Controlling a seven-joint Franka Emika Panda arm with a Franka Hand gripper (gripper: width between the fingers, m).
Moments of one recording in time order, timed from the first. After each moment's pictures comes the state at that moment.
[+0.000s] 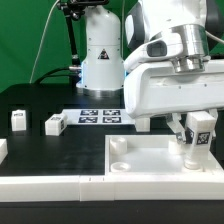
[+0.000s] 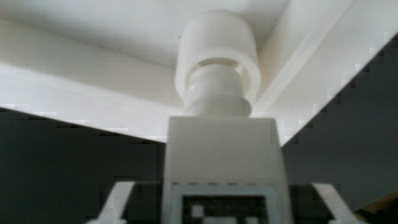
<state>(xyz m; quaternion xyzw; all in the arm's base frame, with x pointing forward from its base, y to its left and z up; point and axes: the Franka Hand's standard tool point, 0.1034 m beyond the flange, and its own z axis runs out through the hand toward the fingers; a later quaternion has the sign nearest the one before) 0.637 0.122 0.073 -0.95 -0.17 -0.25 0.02</state>
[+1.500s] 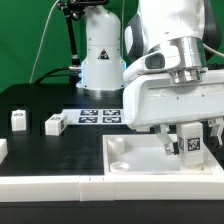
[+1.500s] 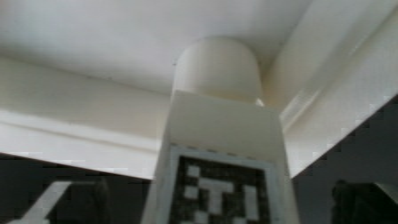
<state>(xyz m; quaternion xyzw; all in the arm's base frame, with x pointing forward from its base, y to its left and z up) 0.633 0.121 0.056 -0.95 -0.16 -0.26 0.03</state>
